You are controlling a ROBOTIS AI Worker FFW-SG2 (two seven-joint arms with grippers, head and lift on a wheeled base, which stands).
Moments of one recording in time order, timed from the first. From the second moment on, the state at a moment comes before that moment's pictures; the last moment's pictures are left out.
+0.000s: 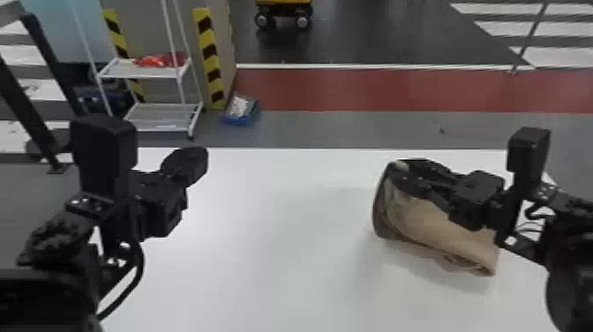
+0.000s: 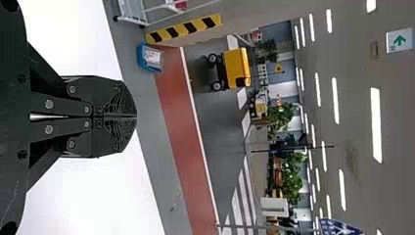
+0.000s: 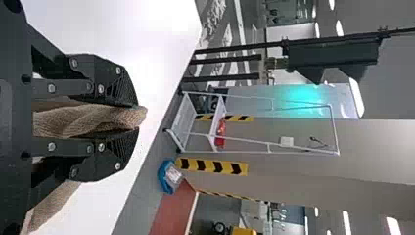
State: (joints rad) left arm 0.20 0.00 -0.02 -2.49 -0.30 0.90 -0.41; right arm -0.03 -0.13 -0.14 -1.92 0.06 0.53 0.89
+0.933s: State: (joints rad) left arm 0.22 0.00 -0.02 -2.48 -0.30 0.88 -0.40; right arm -0.17 -0.20 -0.14 -1.76 0.13 0.60 0.97
